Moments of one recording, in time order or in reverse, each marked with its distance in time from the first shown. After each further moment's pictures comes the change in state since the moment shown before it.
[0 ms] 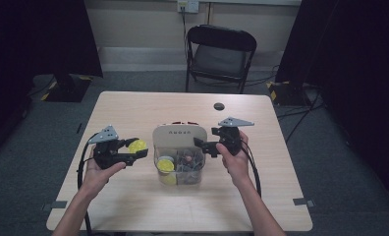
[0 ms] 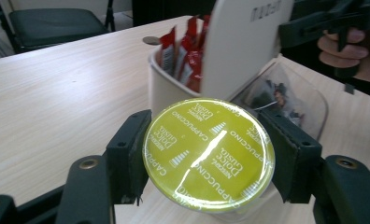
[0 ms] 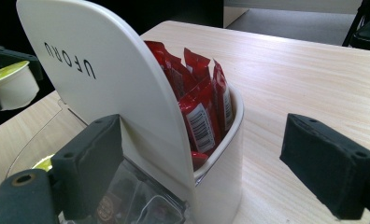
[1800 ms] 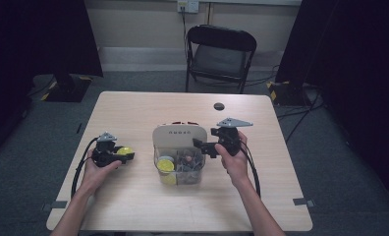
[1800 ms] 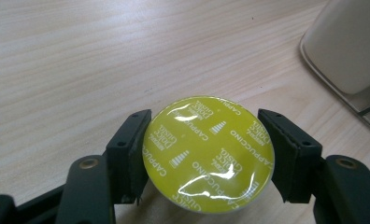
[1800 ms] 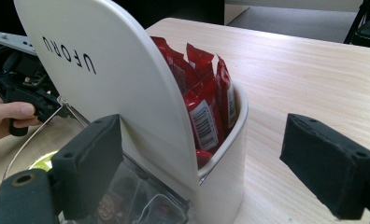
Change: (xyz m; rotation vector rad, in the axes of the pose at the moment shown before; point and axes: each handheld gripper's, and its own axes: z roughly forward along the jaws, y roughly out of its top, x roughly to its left) left arm 0.081 -0.074 0.037 0.240 0.218 -0.161; right arm 0.001 -0.001 0.002 0.008 -0.001 -0.007
